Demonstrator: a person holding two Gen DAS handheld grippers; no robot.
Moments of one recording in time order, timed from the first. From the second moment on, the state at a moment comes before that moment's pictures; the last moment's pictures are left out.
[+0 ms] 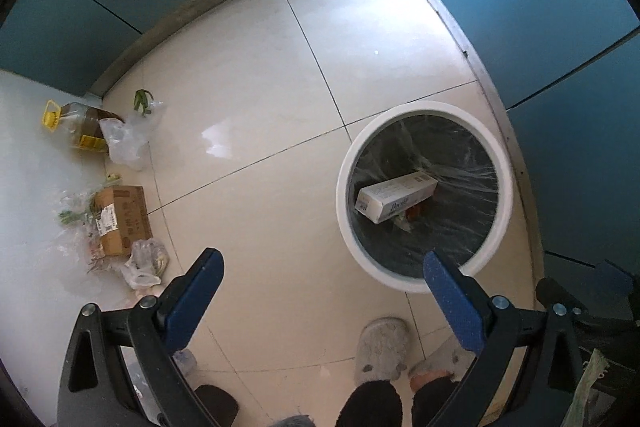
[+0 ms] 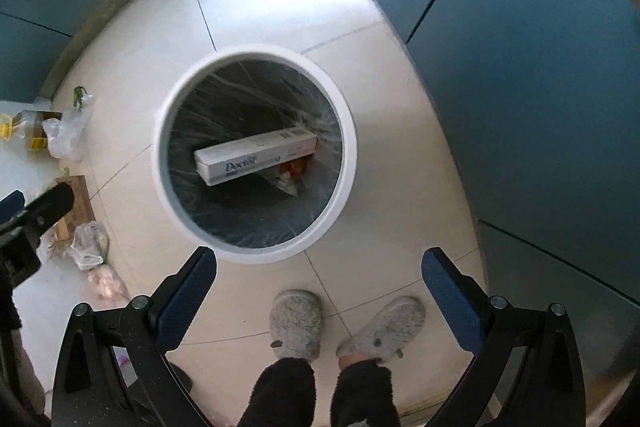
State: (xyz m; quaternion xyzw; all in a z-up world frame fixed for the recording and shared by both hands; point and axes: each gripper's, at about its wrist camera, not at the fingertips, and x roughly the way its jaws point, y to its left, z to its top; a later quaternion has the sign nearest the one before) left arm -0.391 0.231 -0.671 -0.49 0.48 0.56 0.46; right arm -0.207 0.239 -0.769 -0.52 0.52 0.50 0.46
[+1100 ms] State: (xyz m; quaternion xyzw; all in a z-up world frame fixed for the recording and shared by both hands) left arm -0.372 0.098 -0.274 -0.40 0.42 0.59 0.56; right arm -0.193 0.093 -0.289 -0.40 0.48 0.61 0.49
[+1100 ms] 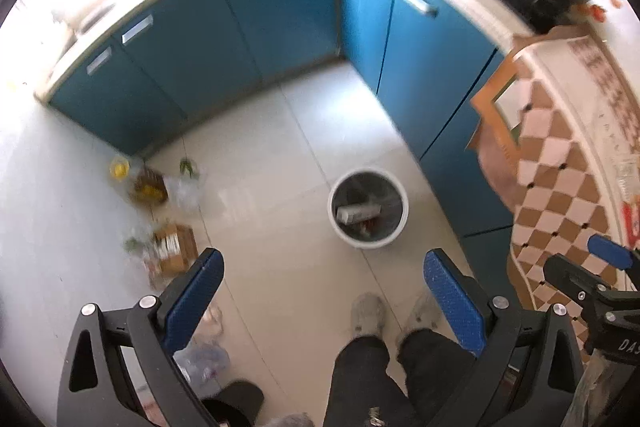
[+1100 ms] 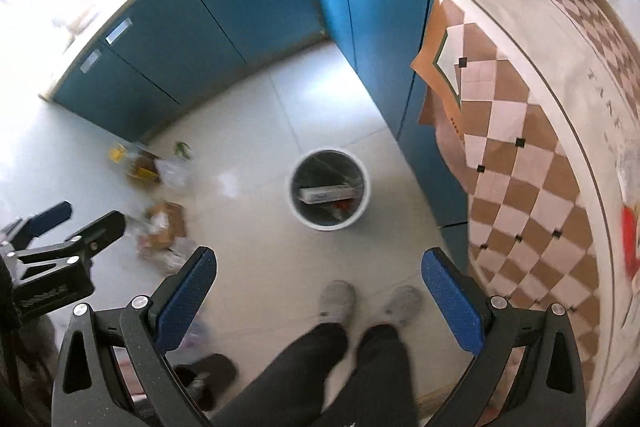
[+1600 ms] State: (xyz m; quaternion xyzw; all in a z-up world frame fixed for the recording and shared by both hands) left arm -0.116 0.093 -0.193 -0.25 0.44 0.55 0.66; right arm 0.110 -0.015 -0.206 -0.16 0.55 0.44 0.69
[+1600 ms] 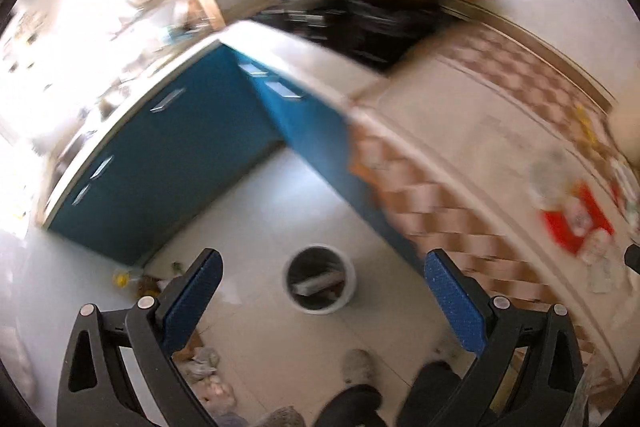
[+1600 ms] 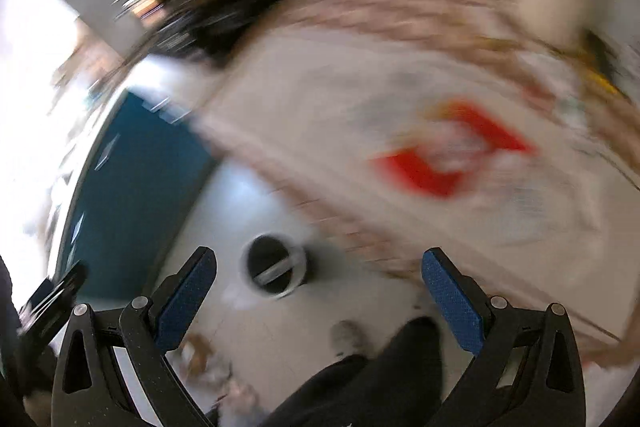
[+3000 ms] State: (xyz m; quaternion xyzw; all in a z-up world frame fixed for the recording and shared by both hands) left arm 0.217 -0.022 -0.268 -0.27 0.55 0.27 0.74; right arm 0.374 -0.214 -0.289 0.00 0.63 0.32 0.71
